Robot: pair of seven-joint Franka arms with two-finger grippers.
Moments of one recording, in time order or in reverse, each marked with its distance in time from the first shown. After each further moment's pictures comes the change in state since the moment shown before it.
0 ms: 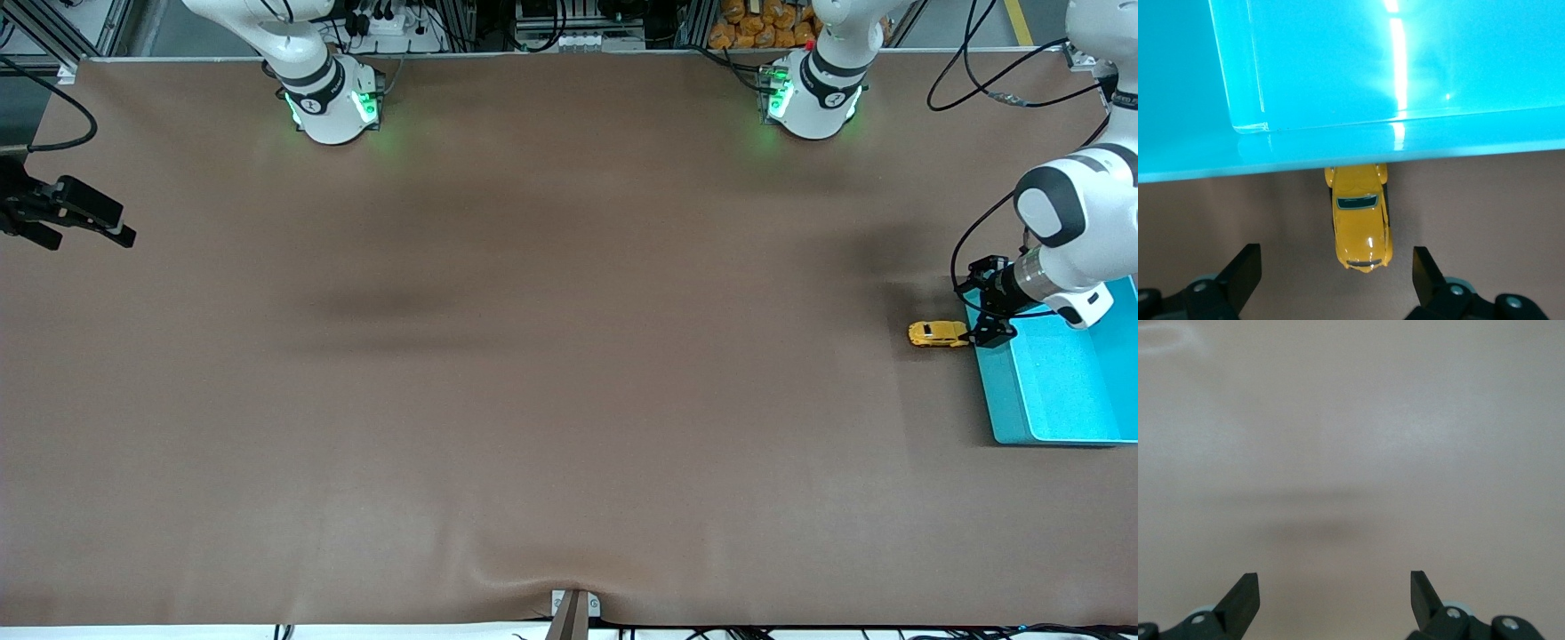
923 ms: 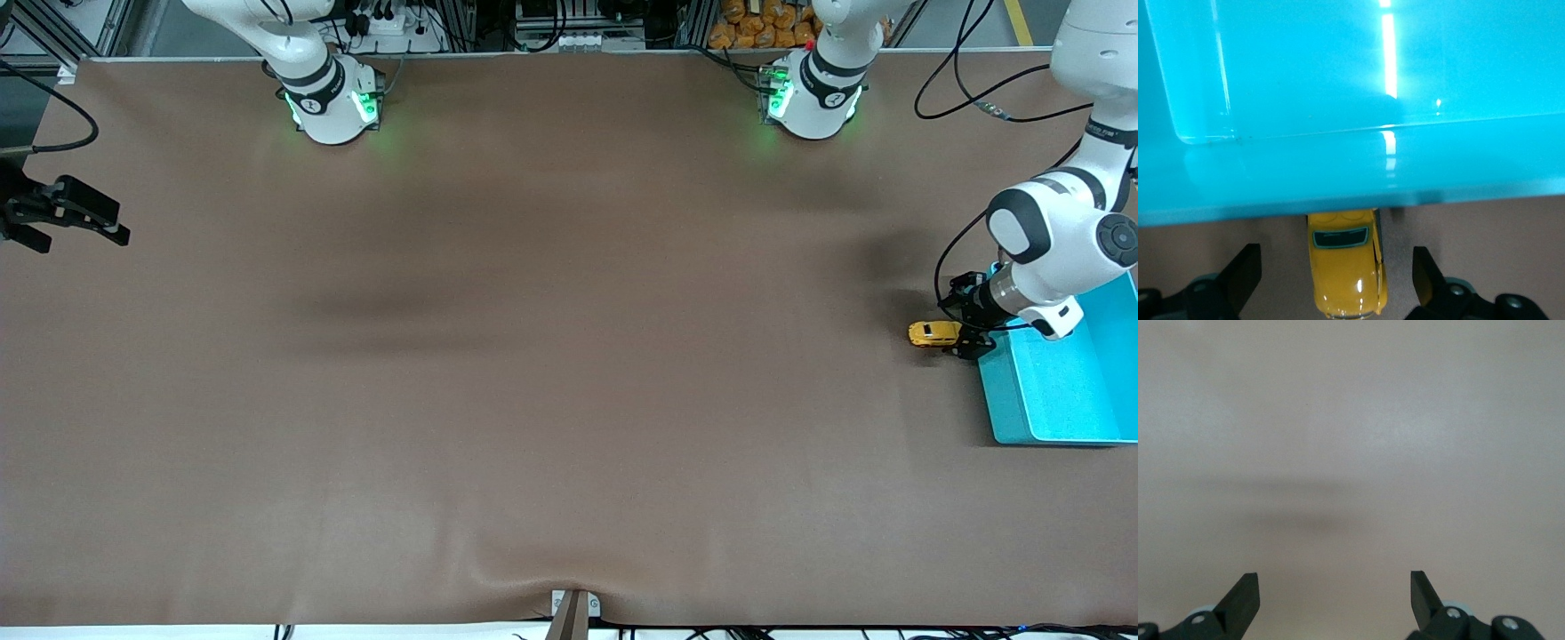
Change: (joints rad) left arm -0.005 0.116 0.000 -0.007 0.000 0.170 -0.001; right arm -0.002 0.004 -0.004 -0.002 -0.042 -0.012 -0.094
